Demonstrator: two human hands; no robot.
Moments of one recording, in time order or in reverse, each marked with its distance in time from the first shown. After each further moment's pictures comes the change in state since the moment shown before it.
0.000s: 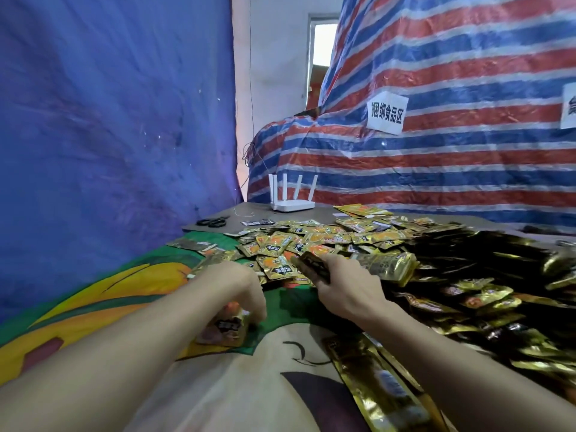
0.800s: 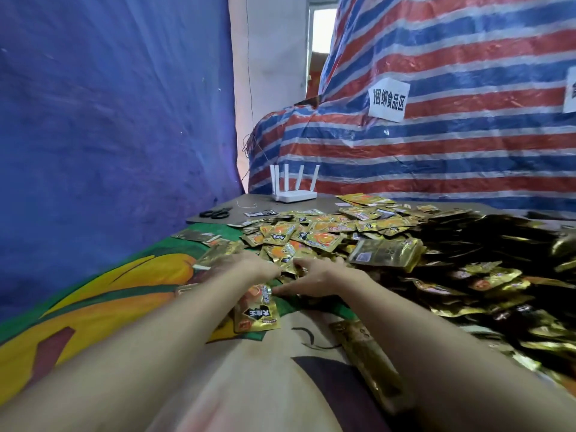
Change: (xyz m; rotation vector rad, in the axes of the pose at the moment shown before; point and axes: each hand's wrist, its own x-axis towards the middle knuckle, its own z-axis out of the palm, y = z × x) left_hand 0.030 0.006 0.016 -0.646 0.226 -0.199; right_hand 0.051 -0.016 0.037 -0.119 -0.529 0.104
